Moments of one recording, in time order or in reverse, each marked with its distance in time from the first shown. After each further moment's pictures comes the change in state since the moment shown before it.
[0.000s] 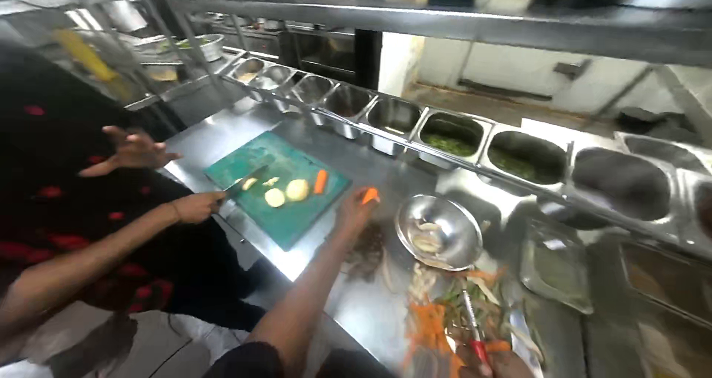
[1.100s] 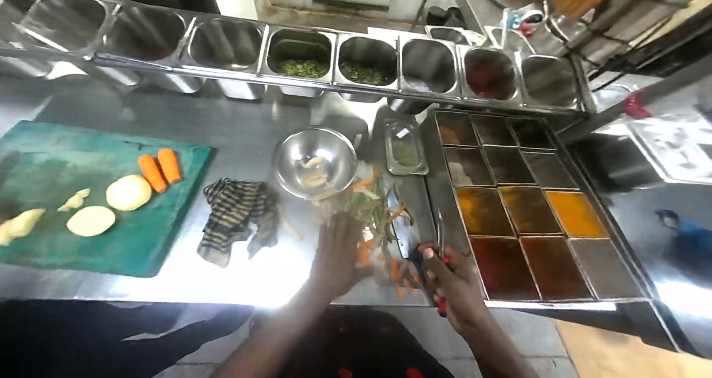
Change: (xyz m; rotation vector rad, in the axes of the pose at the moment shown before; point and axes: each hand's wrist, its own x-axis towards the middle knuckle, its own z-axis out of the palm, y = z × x) left_hand -0.154 -0.116 0.139 0.939 -0.708 0.582; right_hand -0.078 0.043 -0.040 -0.289 0.705 -0.625
